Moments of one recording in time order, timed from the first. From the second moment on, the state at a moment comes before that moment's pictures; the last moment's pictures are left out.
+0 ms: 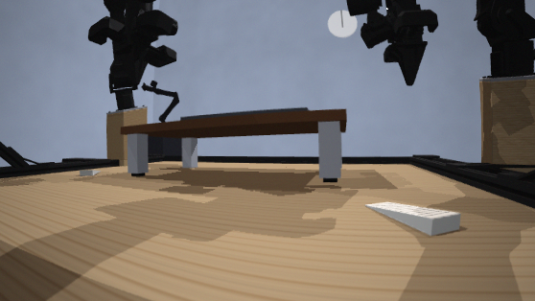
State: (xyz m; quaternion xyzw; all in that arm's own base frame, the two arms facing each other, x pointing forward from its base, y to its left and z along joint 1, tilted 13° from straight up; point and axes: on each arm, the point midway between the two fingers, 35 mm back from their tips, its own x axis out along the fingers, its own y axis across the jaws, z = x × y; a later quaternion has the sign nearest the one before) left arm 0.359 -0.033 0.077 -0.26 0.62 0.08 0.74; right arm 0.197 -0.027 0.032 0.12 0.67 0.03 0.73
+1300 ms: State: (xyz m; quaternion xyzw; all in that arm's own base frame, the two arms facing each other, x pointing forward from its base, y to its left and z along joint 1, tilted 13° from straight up) left arm 0.340 -0.045 0.006 -0.27 0.66 0.10 0.69; right arm 0.197 -0.027 0.032 0.12 0.67 0.03 0.73
